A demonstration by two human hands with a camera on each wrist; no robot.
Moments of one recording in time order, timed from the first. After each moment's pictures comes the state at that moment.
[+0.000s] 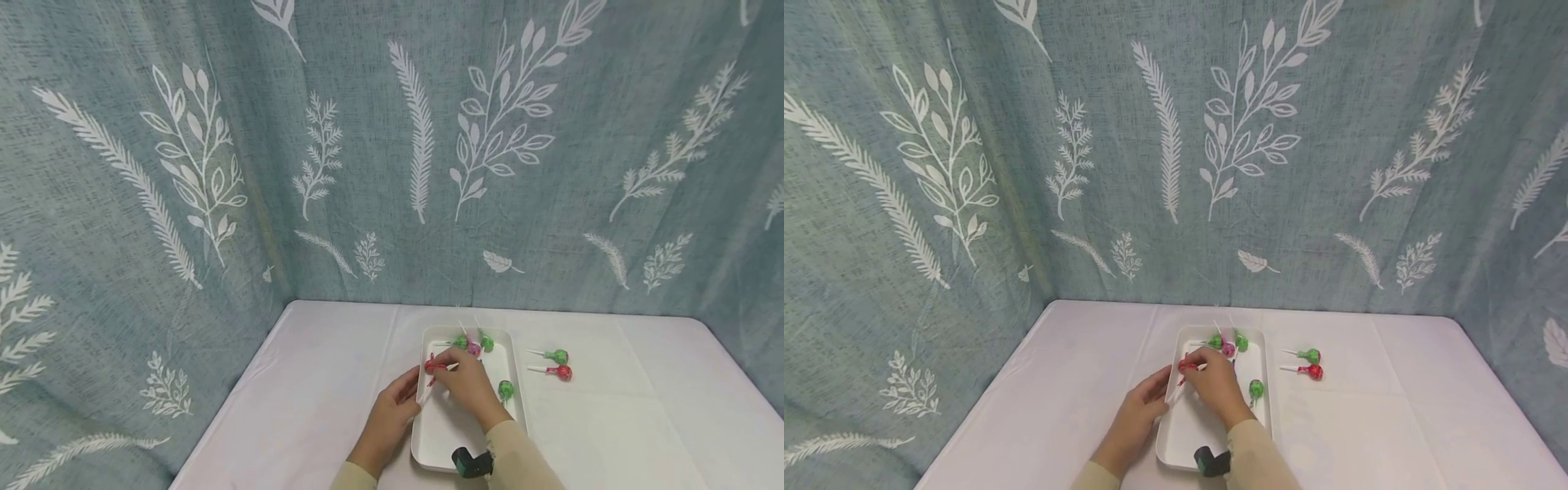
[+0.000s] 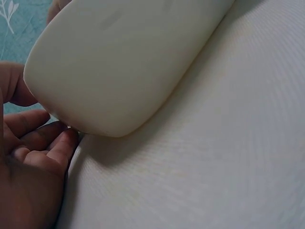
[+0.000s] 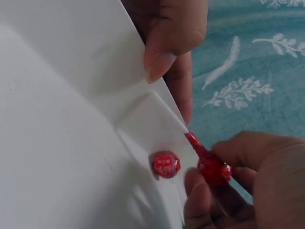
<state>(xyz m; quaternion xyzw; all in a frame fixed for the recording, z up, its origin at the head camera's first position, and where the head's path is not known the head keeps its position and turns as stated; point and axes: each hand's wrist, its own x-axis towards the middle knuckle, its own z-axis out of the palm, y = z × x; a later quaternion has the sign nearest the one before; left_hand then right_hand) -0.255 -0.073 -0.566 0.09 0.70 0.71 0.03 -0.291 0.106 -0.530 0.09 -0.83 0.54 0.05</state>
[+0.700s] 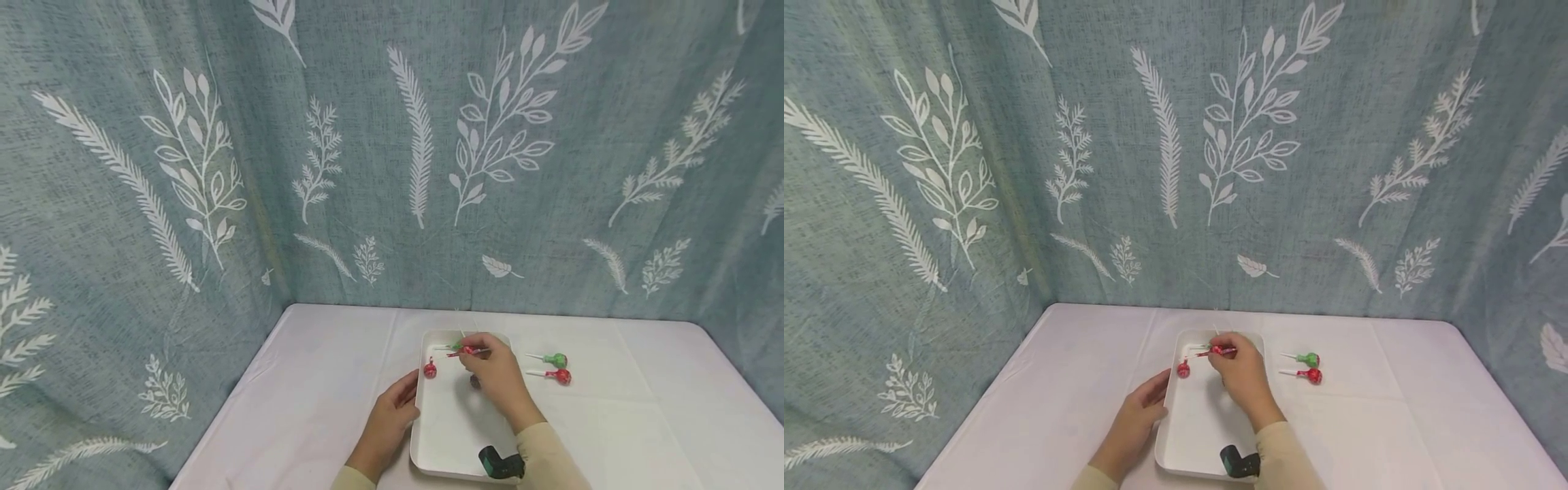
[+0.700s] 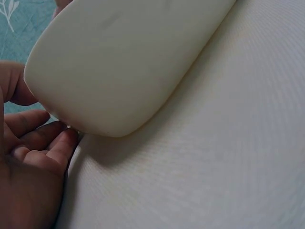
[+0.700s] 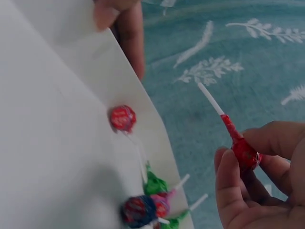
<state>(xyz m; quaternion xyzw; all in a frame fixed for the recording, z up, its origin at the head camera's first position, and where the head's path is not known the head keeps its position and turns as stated) -0.255 -0.071 -0.563 0.08 0.71 0.70 0.03 -0.285 0.147 -0.491 0.03 -0.80 0.59 0.07</state>
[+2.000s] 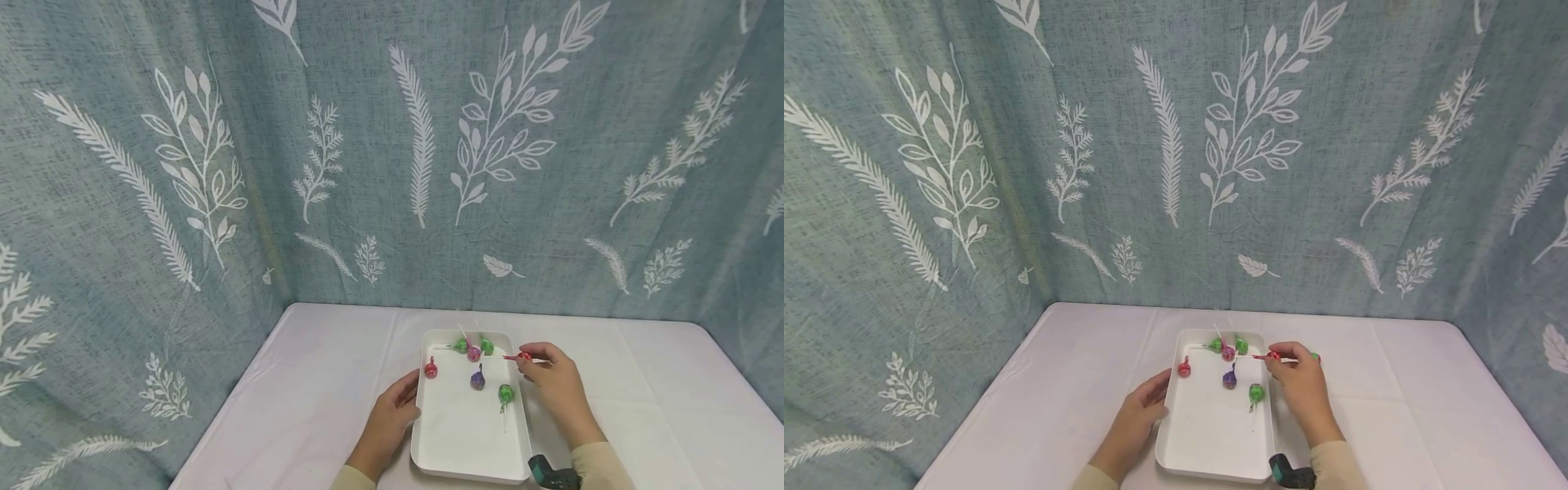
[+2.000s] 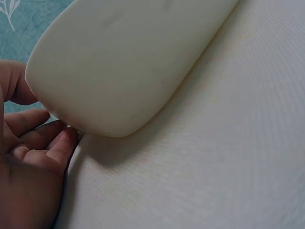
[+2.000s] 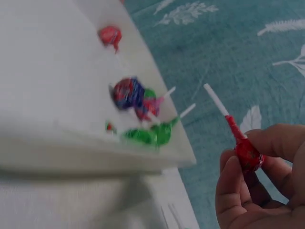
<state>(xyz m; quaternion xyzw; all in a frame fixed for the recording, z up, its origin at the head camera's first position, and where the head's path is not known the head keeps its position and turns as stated) -0.257 -0.072 -0.567 0.08 0.71 0.70 0.03 -0.272 0.224 -0.504 -0.05 -0.81 0.58 0.08</state>
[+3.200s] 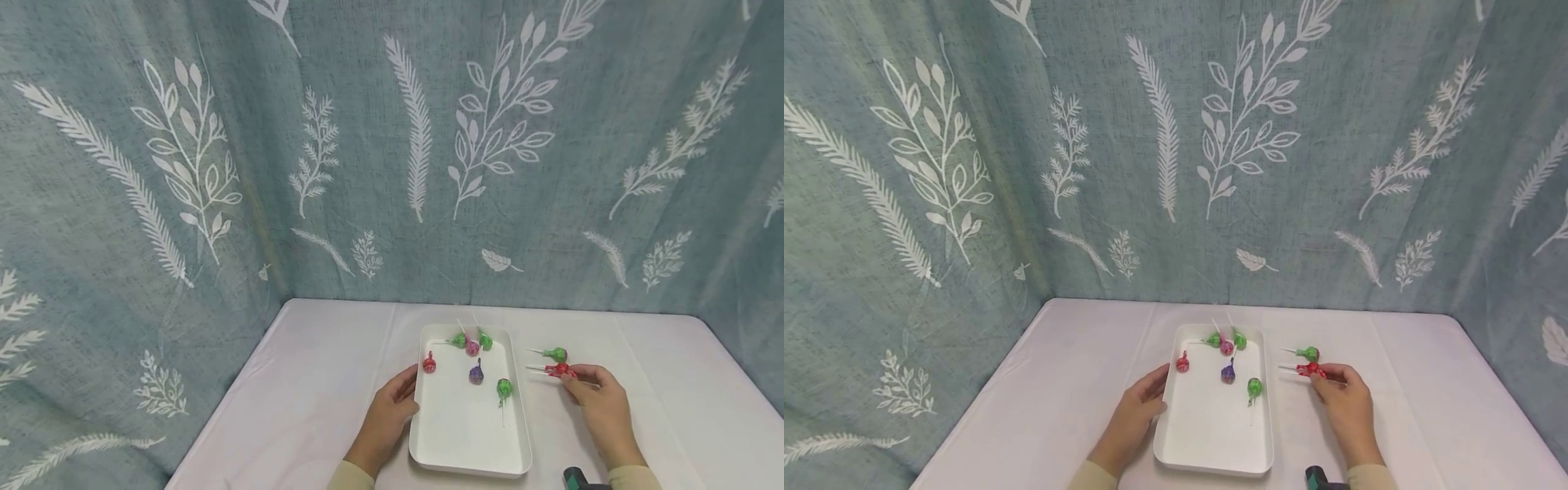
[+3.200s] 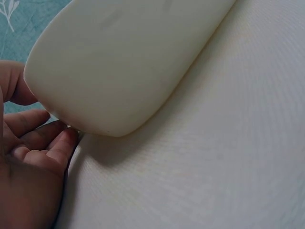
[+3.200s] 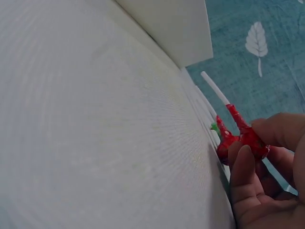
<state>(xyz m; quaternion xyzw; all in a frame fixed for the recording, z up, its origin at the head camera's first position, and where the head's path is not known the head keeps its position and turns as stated) -0.262 -0.074 -0.570 0.08 0.71 0.70 0.04 -0.255 0.283 -0.549 -0.16 -0.80 0.57 0.11</state>
